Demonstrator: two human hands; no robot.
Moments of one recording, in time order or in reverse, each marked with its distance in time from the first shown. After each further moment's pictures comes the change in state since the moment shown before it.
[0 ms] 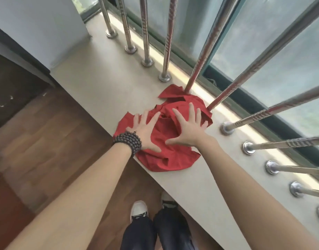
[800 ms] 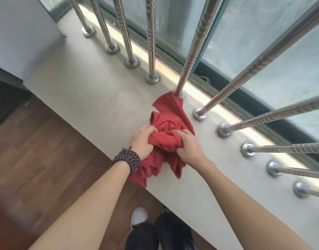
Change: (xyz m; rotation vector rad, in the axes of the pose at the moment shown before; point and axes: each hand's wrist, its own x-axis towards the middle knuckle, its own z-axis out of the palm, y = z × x) left_hand 0.061 0.014 0.036 -0.435 0.275 0.169; right_hand 0.020 0.039 0.038 0.447 0.165 0.014
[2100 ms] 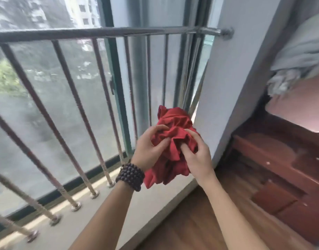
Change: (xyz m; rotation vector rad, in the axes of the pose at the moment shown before) left_hand -0.611 0.620 0.067 -0.329 -0.755 1.211; right_hand -0.875 -0.008 -0.184 0.561 1.746 0.220
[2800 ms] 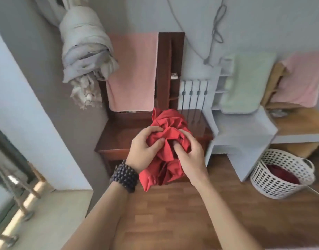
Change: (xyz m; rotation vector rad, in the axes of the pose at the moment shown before) left_hand 0.073 0.189 0.552 -0.228 -0.716 0.383; right_hand -0.051 0.104 -0.507 -0.245 0.887 0.146
